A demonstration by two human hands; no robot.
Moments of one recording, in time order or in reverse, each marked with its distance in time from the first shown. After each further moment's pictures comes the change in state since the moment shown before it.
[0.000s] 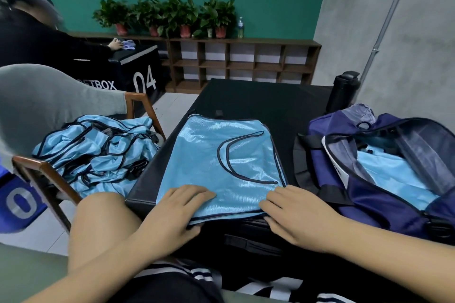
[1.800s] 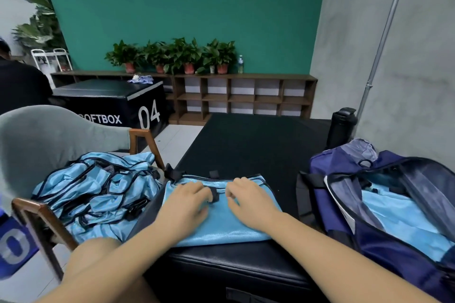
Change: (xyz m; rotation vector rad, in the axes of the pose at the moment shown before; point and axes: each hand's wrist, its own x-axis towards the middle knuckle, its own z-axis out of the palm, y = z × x) left_hand 0.104 -0.057 -0.011 0.097 0.306 -0.070; right_hand 0.150 0.040 0.058 0.417 0.140 0.386
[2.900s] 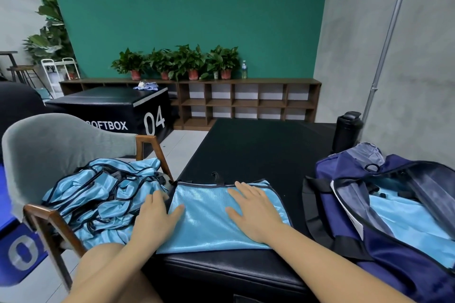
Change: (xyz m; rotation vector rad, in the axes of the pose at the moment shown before) left_hand -0.042 -0.048 -0.009 -0.223 -0.027 -0.816; right_hand -0.005 0.002 0.024 -0.088 -0.199 0.171
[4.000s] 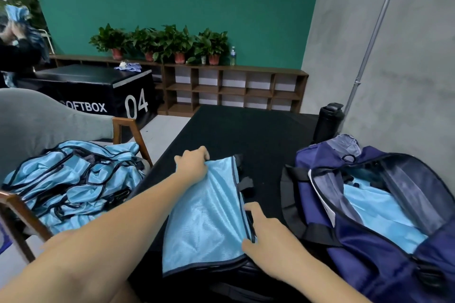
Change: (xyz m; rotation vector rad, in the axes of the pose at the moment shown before) left_hand 0.099 0.134 0.092 0.181 -0.179 0.202; right_hand -0.132 -0.011 -0.079 0.310 -0.204 0.274
